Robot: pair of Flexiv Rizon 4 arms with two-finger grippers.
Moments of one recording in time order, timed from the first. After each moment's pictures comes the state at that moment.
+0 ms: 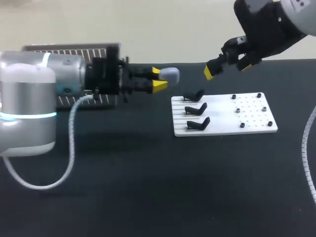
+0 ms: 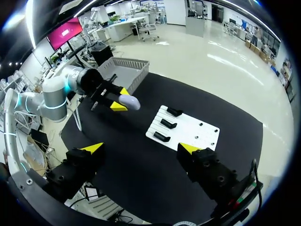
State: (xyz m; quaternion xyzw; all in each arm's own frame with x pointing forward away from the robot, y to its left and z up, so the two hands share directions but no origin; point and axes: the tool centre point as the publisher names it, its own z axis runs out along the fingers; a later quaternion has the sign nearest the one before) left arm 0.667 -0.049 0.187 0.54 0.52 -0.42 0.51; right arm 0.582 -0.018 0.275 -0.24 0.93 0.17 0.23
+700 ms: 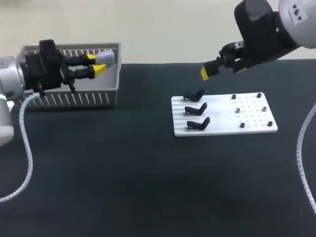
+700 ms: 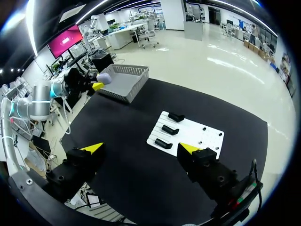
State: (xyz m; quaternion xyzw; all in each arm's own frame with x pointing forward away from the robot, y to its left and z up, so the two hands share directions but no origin) left arm 0.738 0.113 0.189 0.44 0.63 -0.27 0.58; right arm 0.594 -0.013 0.261 -0.22 0.92 0.19 0.26
